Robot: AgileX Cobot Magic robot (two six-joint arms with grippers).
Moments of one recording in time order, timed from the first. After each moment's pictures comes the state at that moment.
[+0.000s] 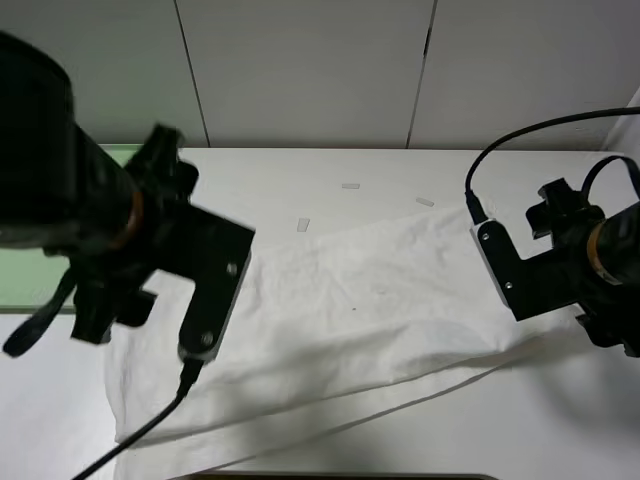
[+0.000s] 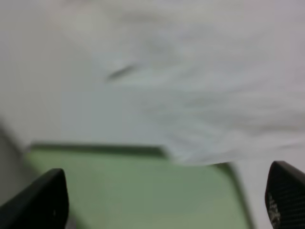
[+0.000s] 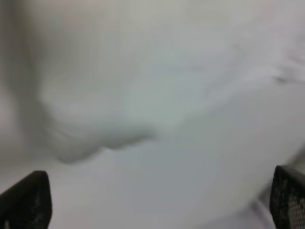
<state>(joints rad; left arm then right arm) -1.06 1.46 -0.81 0.60 0.84 0.54 0.54 1.44 -0.49 -0.86 0.62 -0.64</state>
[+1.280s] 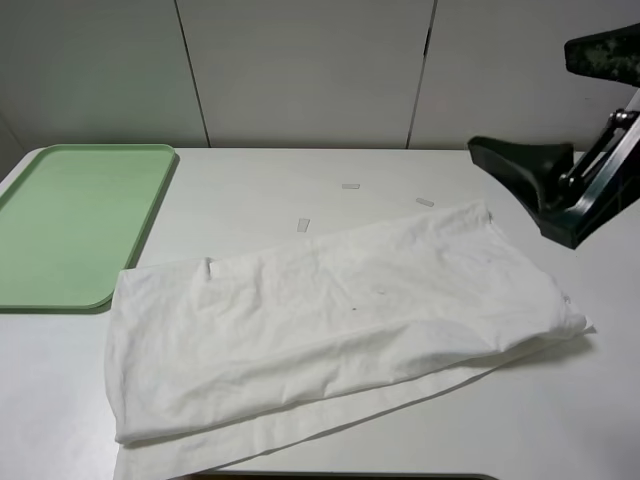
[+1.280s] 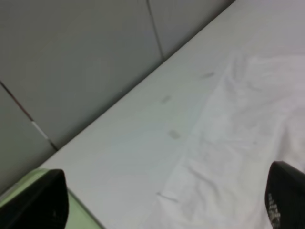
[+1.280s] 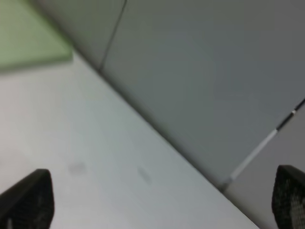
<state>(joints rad) -1.06 0.48 -1.00 0.46 0.96 -0.05 0.54 0.78 -0.49 -0.16 0.06 -0.37</state>
